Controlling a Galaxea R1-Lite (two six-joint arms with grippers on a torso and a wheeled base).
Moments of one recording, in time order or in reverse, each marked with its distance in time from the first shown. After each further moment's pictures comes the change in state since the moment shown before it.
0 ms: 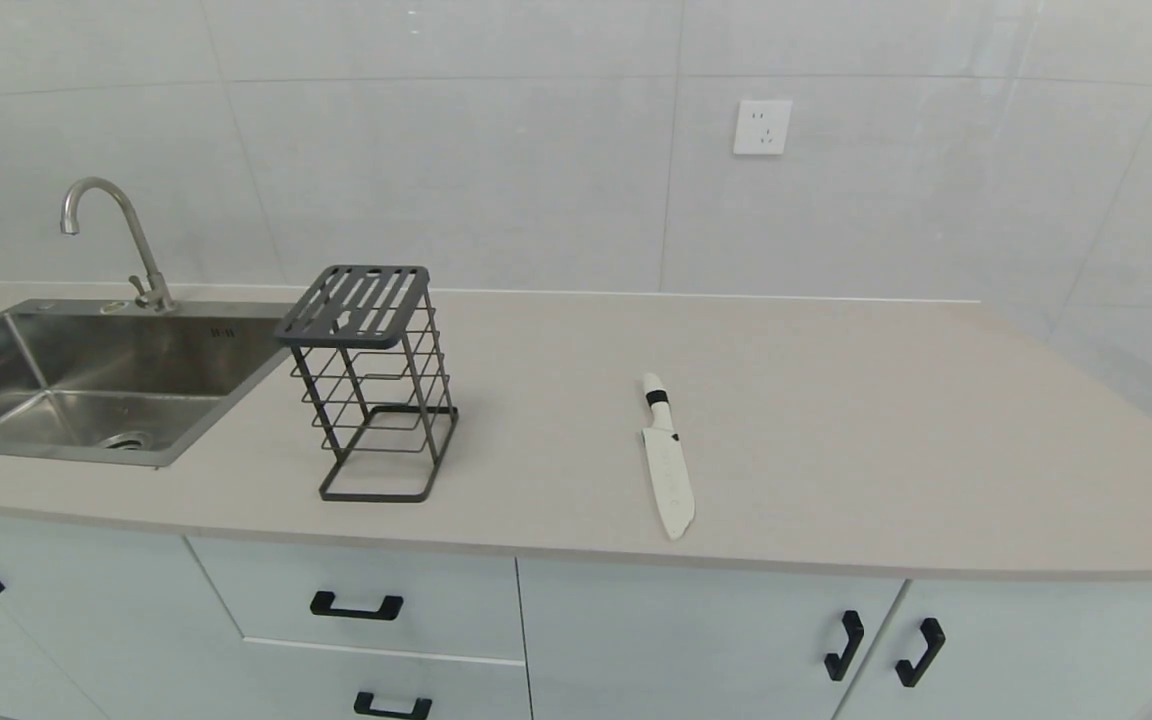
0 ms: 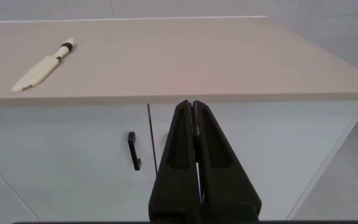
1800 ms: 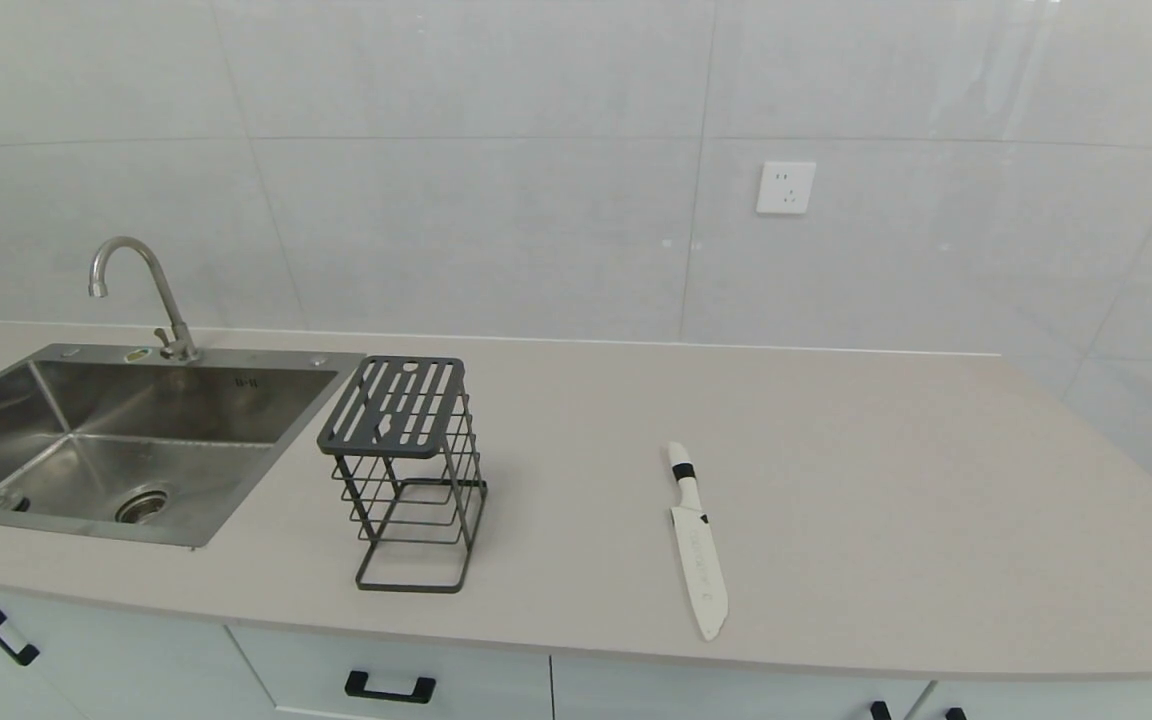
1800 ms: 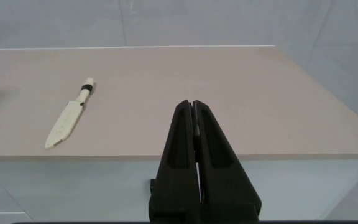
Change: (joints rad) left arm 0.000 0.000 0.000 0.000 0.000 -0.005; right arm 0.000 0.000 0.000 0.000 0.002 -0.001
